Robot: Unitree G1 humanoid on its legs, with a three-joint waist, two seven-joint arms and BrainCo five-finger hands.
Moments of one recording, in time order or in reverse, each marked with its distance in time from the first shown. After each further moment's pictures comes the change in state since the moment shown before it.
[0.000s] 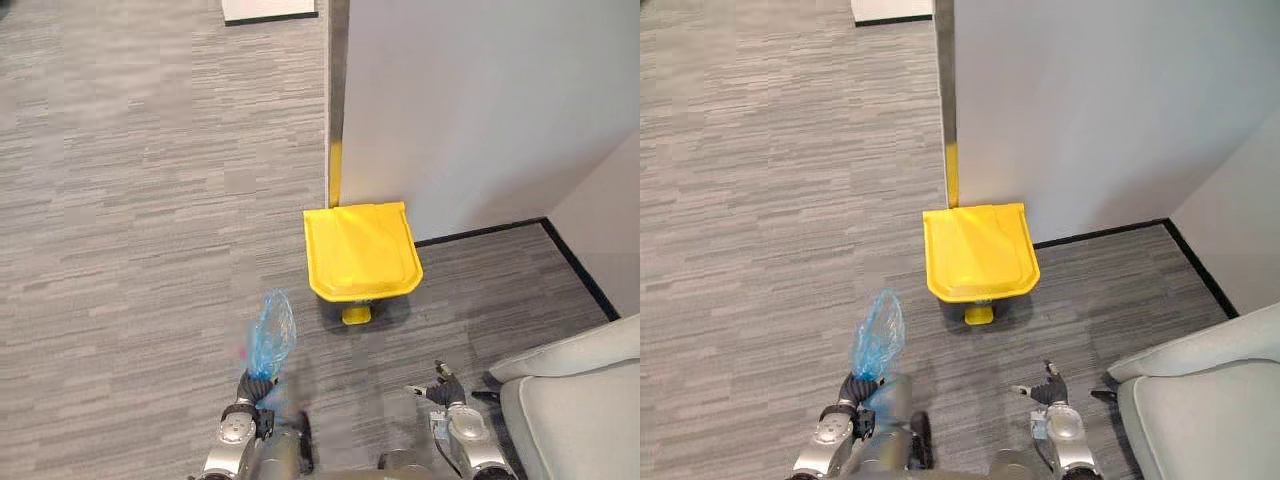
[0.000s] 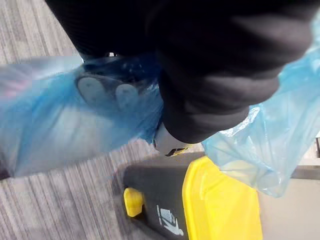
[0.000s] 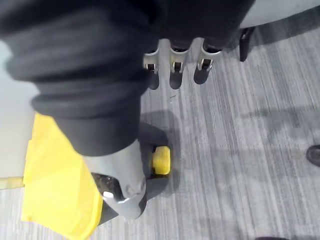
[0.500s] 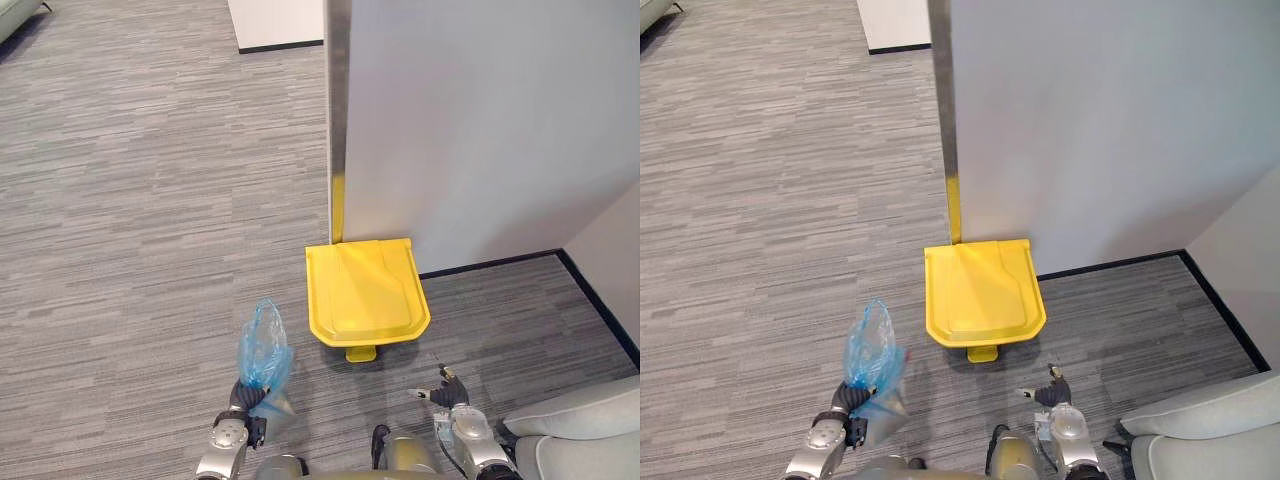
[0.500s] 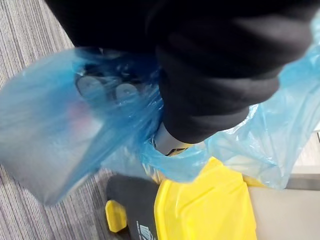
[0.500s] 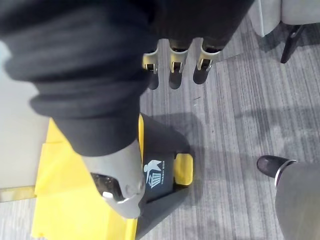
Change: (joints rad) left arm -0.016 -0.015 0.001 0.078 0.000 -0.004 -0.001; right arm 0.006 -0.046 -0.009 0.084 -0.006 0.002 -0.002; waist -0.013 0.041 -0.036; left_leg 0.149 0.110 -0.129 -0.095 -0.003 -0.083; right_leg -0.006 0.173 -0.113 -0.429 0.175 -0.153
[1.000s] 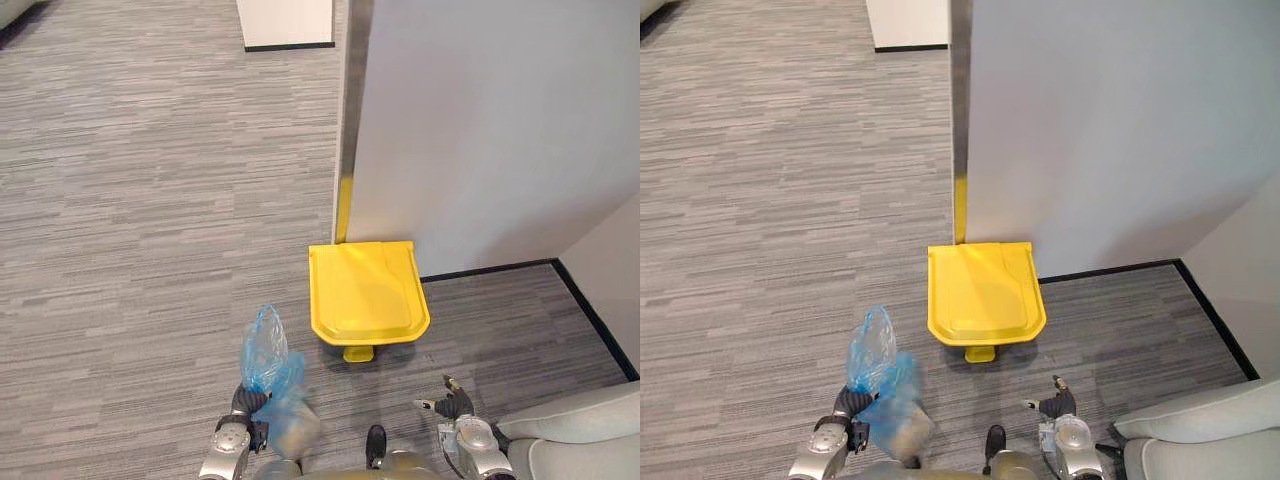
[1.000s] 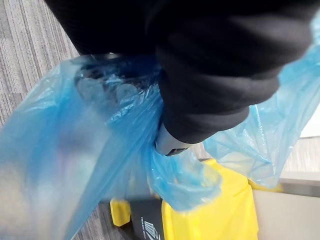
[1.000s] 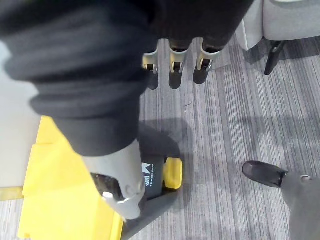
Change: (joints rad) left arm 0.014 0.026 -0.003 0.039 0.000 0.002 0.001; right arm 0.005 0.001 -0.010 0.001 0.009 -0.001 0.000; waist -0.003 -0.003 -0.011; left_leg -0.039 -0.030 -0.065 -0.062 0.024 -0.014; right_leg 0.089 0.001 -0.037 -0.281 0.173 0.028
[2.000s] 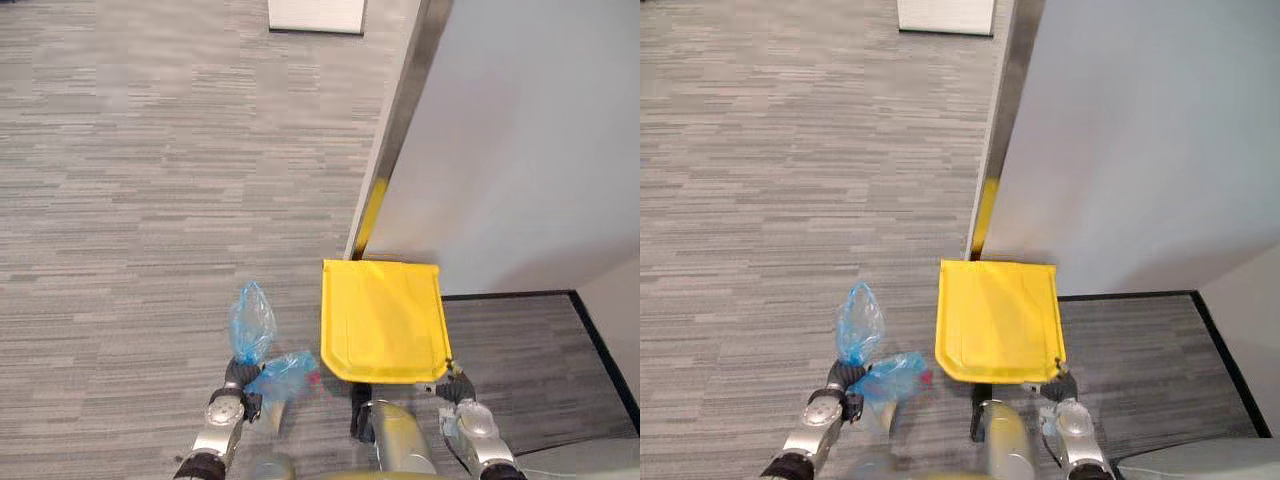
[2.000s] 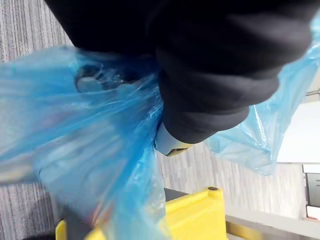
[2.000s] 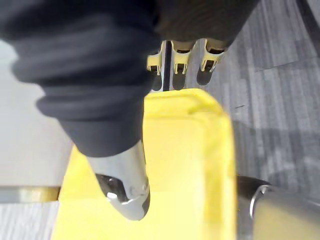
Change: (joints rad) left arm -0.129 0.007 0.013 -0.068 -0.035 -0.001 0.003; right arm 0.008 0.014 -0.139 -0.166 0.082 0.005 -0.021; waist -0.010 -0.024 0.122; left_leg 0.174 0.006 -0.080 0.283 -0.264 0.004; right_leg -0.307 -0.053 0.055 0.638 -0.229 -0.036
